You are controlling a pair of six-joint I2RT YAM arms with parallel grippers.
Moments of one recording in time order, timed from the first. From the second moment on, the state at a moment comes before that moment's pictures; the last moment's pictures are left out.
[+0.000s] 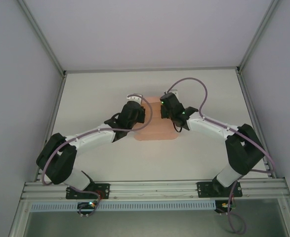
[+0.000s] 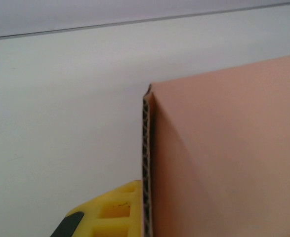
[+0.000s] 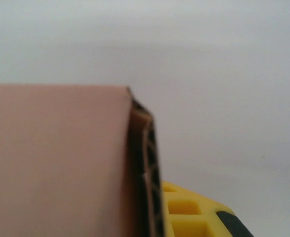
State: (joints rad) left arm -0.80 1.51 0.91 0.07 -0.36 -0.34; right arm 0.60 1.62 1.11 -0.30 0.41 0.48
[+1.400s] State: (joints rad) left arm -0.76 1.56 0.97 -0.04 -0.36 -0.41; right arm 0.47 1.42 0.91 -0.08 -0.09 0.15
